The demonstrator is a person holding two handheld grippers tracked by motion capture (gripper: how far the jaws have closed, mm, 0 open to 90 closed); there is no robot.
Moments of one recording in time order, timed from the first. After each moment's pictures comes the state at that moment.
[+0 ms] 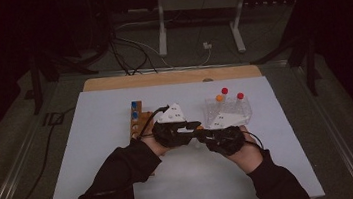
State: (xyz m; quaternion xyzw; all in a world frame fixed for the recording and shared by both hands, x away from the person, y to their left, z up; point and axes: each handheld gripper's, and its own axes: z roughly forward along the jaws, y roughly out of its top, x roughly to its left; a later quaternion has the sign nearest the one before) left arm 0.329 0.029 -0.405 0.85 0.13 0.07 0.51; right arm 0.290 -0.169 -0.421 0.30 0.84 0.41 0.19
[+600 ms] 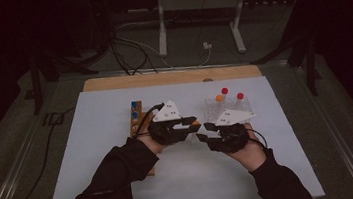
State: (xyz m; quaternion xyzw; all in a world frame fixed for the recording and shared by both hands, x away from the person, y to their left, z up) left arm 0.331 0.043 -0.394 0.83 0.15 0.11 0.52; right arm 0.291 -0.180 -0.414 0.31 0.82 0.44 0.19
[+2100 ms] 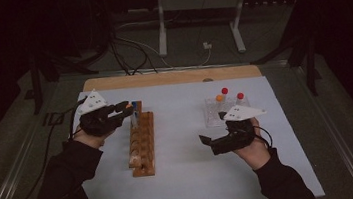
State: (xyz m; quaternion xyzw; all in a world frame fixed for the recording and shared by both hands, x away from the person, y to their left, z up) left arm 0.345 0.192 -0.382 0.78 0.30 0.21 0.51; right arm 0.293 -0.194 -0.407 0.33 0.79 0.47 0.19
